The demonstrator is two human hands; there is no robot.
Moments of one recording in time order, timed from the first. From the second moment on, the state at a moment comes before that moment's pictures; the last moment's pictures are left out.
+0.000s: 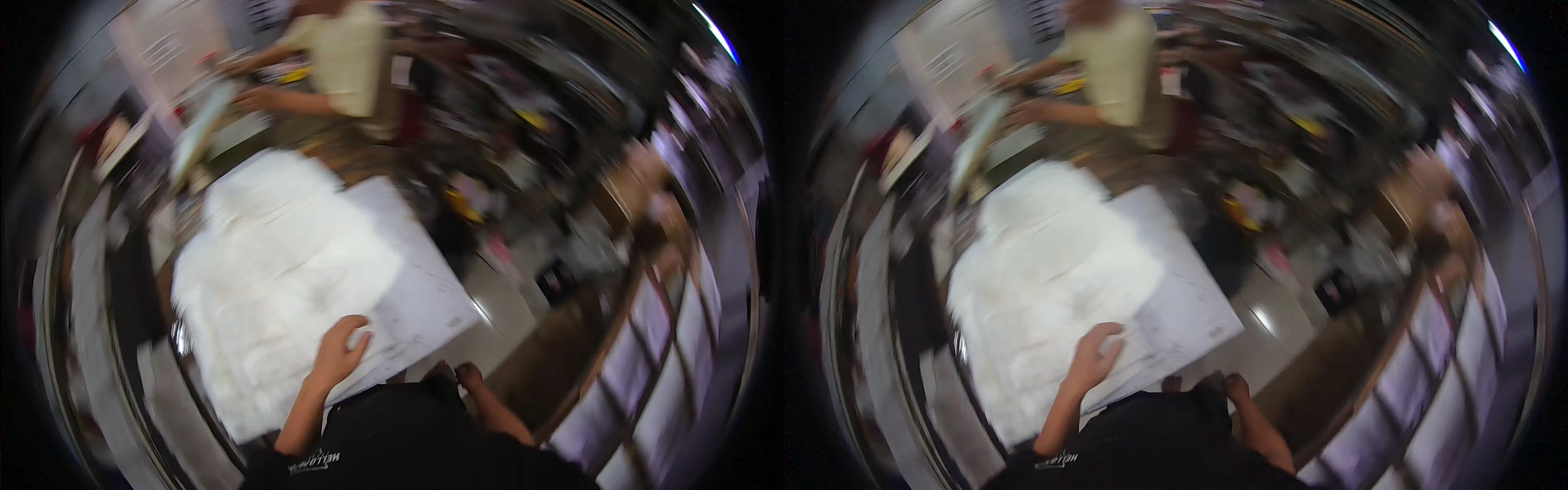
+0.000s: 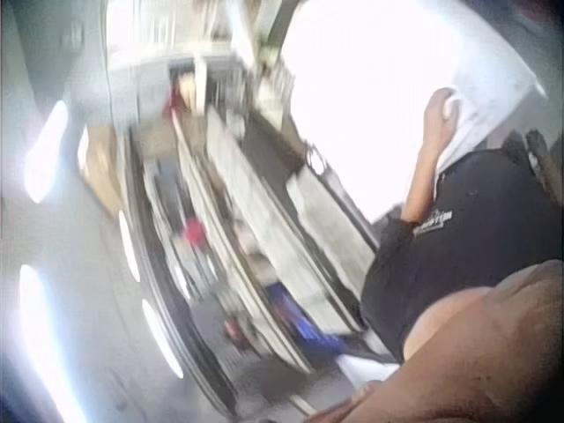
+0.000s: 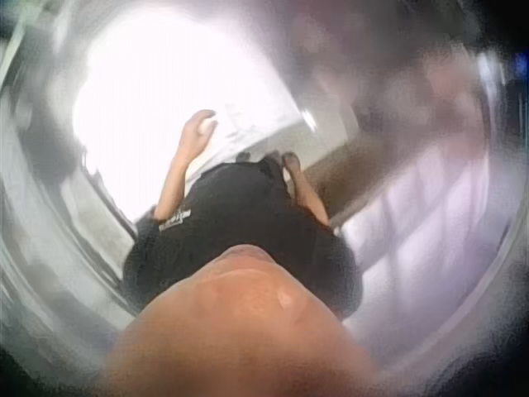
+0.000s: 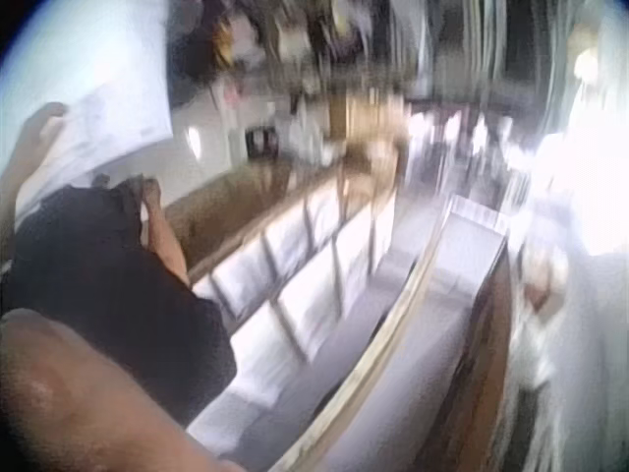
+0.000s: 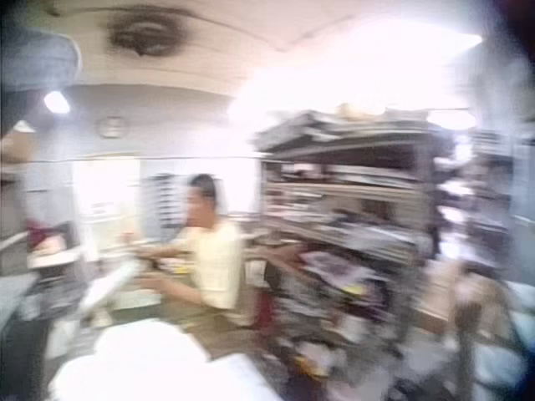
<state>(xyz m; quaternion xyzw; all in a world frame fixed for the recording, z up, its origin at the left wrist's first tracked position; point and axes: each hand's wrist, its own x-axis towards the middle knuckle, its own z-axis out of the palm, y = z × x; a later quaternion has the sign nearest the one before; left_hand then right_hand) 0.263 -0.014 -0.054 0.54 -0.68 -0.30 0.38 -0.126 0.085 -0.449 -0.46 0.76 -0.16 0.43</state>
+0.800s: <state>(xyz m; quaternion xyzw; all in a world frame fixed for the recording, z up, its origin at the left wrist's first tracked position) 0.237 -0.040 -0.051 0.49 -0.76 -0.29 0.32 -0.124 0.164 -0.392 -0.27 0.76 -0.18 0.57</state>
